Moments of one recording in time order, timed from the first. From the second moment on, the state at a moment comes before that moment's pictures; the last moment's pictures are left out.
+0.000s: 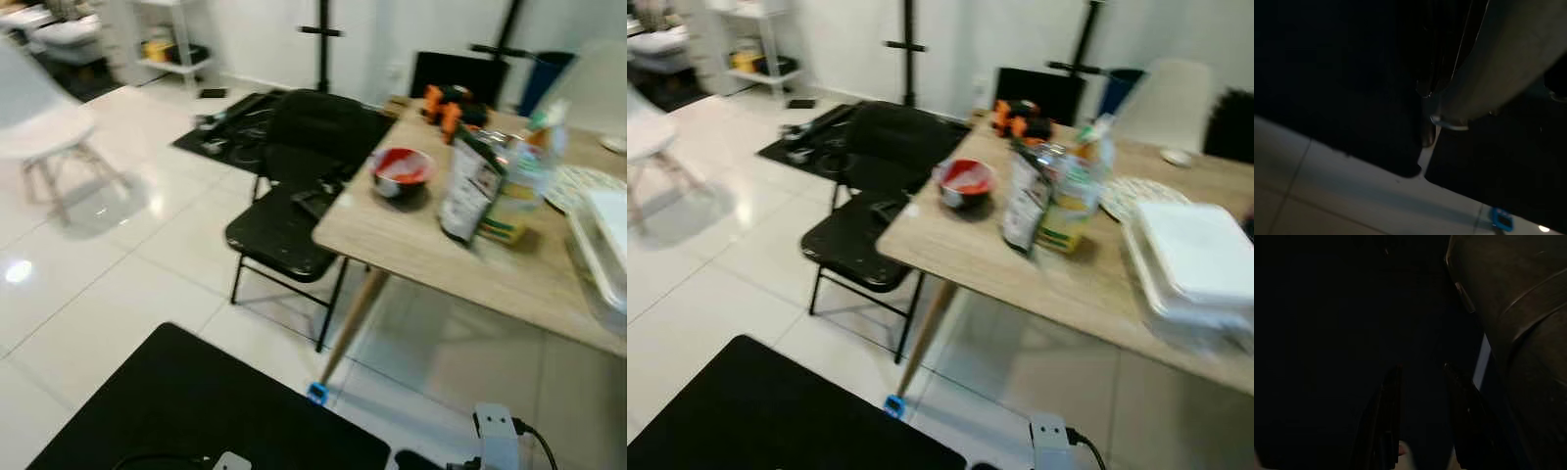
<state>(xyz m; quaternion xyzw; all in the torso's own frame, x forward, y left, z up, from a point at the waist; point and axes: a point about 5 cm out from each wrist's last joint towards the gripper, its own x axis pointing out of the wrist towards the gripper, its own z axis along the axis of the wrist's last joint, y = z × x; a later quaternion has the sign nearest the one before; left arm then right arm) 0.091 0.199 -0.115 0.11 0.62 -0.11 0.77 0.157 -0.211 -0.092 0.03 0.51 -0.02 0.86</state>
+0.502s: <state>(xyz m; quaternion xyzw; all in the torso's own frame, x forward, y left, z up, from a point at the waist) 0.074 0.203 -0.118 0.11 0.64 -0.10 0.75 0.157 -0.211 -0.092 0.04 0.51 -0.02 0.86</state>
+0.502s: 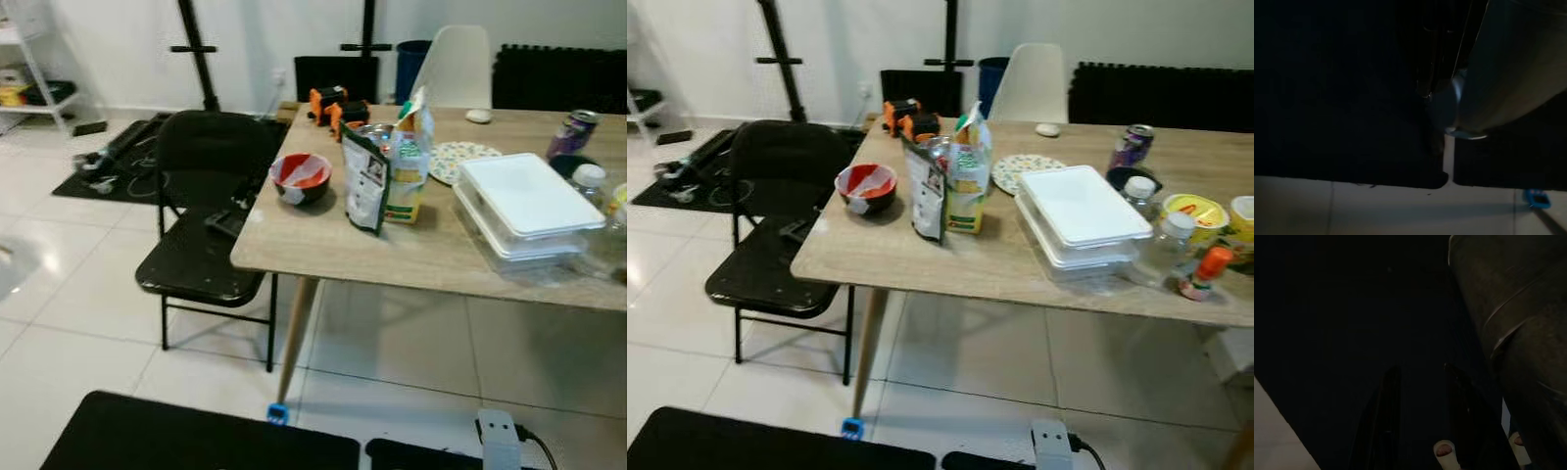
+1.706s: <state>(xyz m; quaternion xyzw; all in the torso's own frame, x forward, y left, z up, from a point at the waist) 0.087 0.198 -0.116 0.12 0.62 -0.12 0.76 0.153 -0.207 -0.094 0.04 0.51 -0.02 0.86</state>
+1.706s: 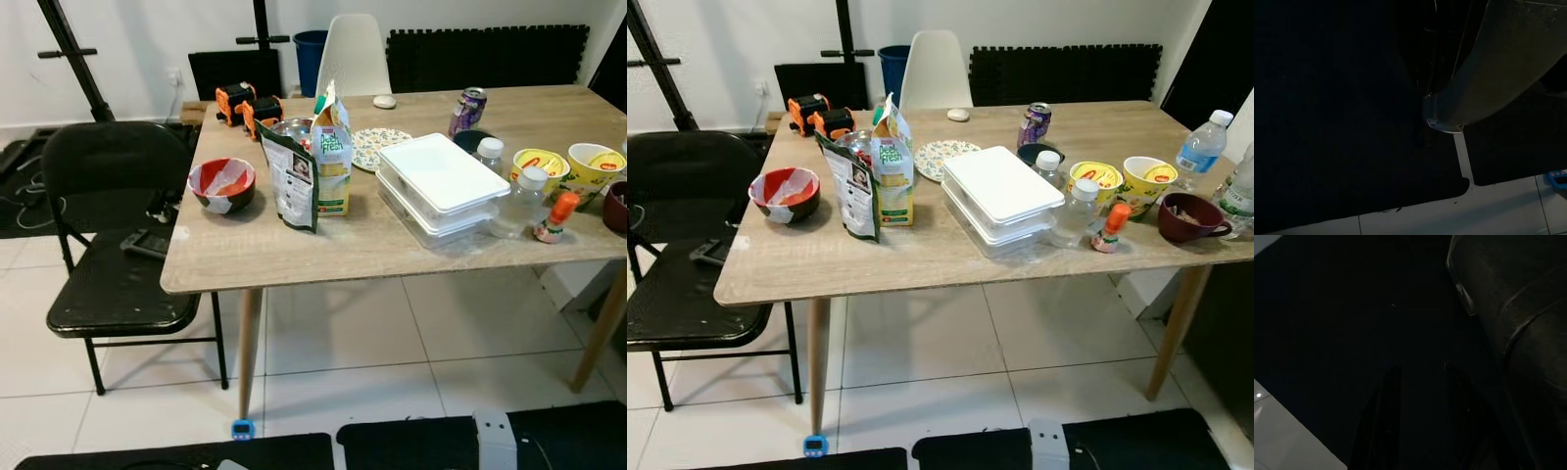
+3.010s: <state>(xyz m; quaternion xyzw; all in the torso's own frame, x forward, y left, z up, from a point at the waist) 0.090 0.199 -0.115 0.11 0.62 -0.11 0.77 0.221 -0.171 -0.055 0.06 0.37 0.22 0.90</state>
